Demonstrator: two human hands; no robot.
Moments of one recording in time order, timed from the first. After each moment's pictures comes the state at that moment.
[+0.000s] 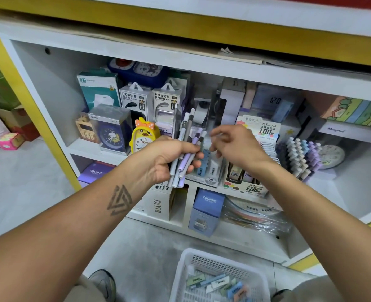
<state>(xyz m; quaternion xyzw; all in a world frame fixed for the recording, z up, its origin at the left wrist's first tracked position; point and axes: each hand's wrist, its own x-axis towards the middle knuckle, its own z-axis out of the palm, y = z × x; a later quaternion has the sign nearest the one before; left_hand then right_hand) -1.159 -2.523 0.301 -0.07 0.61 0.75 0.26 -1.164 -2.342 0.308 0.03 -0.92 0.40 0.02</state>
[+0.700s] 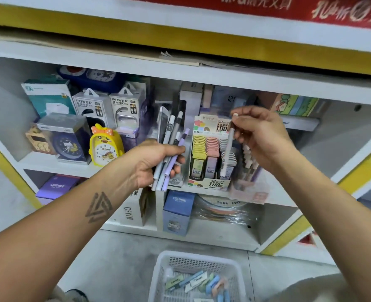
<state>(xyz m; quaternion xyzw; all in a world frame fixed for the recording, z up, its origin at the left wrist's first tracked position) -1.154 -2.473 0.304 -0.03 0.62 0.73 0.28 -1.131 -2.234 0.342 -0.03 -0.70 0.70 0.13</state>
